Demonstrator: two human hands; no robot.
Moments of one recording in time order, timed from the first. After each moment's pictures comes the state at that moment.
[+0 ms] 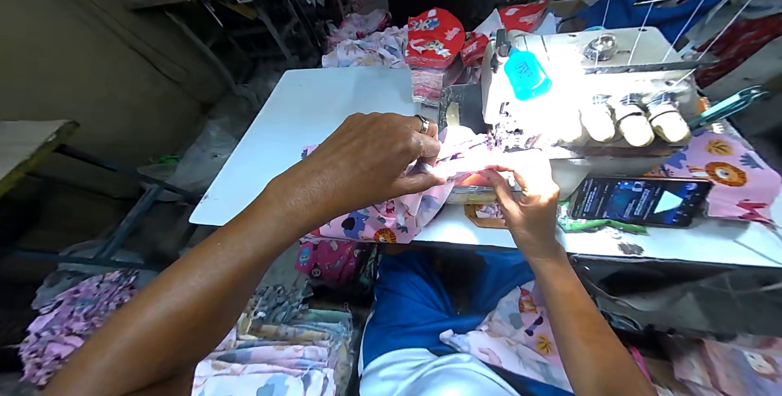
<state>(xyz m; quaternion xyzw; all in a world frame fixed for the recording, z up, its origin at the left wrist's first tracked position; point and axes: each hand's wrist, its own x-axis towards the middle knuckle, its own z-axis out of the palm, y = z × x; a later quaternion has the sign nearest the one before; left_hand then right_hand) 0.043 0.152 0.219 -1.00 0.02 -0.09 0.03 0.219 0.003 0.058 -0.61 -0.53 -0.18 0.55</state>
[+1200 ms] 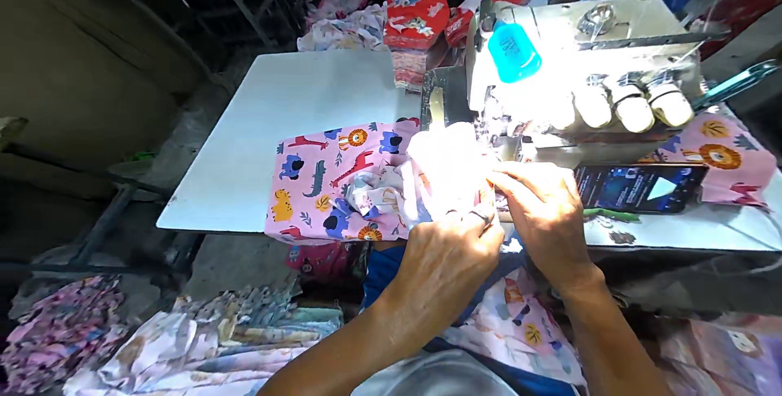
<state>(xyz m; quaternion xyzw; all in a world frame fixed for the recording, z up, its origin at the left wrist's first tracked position) 0.063 0.033 0.116 -0.97 -0.08 -0.24 0.02 0.231 -0.045 0.054 -0.68 -0.59 -0.23 0.37</state>
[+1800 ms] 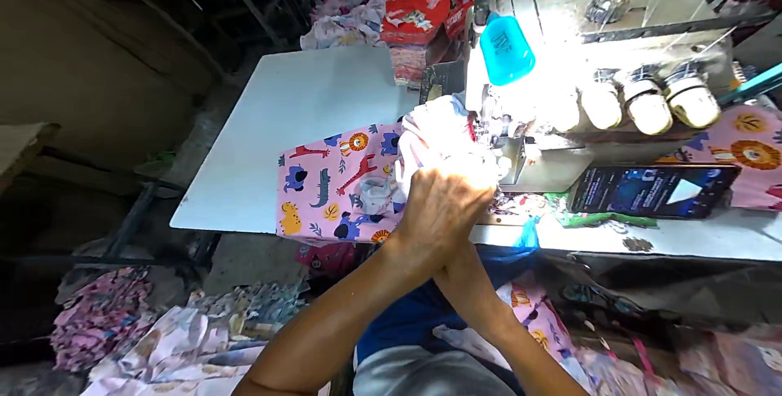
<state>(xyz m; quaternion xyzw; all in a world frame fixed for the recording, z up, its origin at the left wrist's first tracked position) 0.108 0.073 0.124 -0.97 -0.11 -0.20 0.07 0.126 -0.023 0.020 -0.64 -0.54 0.04 0.55</state>
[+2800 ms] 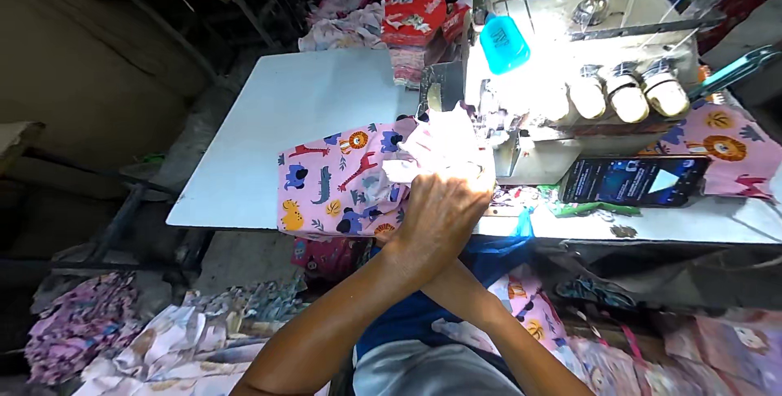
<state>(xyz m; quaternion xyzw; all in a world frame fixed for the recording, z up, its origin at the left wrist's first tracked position) 0.092 0.061 0.124 -0.97 -0.10 -0.19 0.08 0.110 -0.035 0.035 -0.59 -0.60 0.19 0.51</state>
